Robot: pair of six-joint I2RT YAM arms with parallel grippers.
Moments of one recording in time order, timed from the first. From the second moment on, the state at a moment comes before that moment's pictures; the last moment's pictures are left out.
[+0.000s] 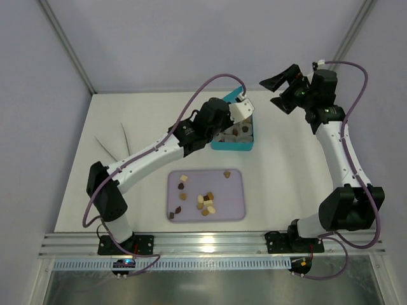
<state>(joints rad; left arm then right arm) -0.91 1.72 1.64 -0.33 -0.39 0.53 0.02 1.46 1.44 -0.33 -0.48 0.90</state>
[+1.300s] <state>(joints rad) -0.38 2.36 1.76 0.58 0.91 -1.34 0.03 1.78 1.32 -0.16 -0.38 0.66</state>
